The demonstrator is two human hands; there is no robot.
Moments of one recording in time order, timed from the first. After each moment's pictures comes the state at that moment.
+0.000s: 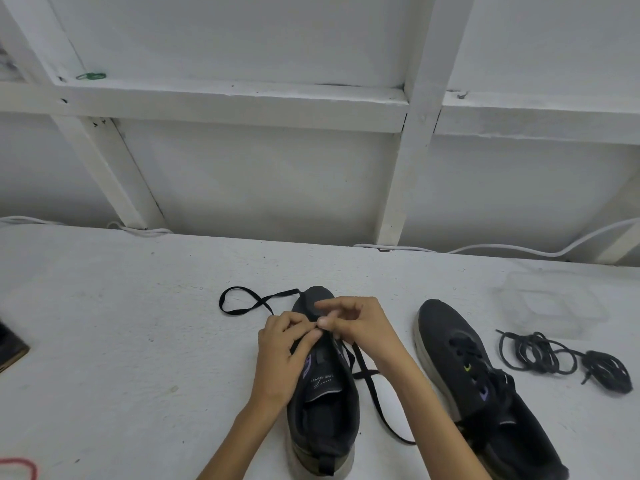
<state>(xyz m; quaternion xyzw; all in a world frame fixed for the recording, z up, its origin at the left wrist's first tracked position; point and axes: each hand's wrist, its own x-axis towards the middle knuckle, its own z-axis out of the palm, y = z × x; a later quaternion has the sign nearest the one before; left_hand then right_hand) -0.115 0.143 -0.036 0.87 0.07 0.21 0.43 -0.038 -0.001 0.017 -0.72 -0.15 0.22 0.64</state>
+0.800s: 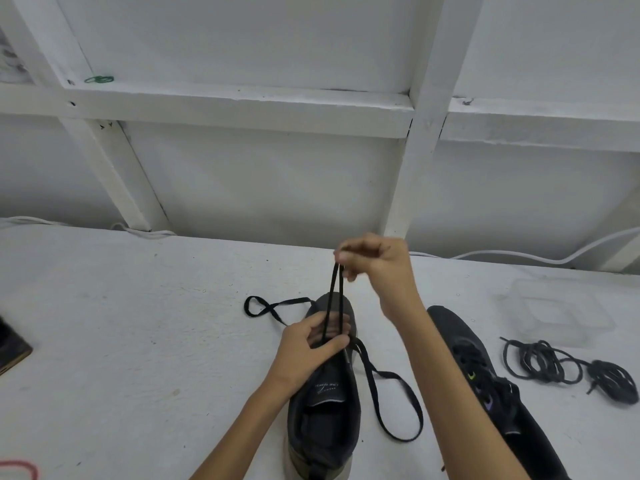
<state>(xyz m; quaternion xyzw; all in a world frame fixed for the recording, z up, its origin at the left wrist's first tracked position) -0.099 0.128 -0.009 0.72 0.05 0.04 0.69 0.000 0.011 0.089 -0.66 -0.19 0.07 0.72</state>
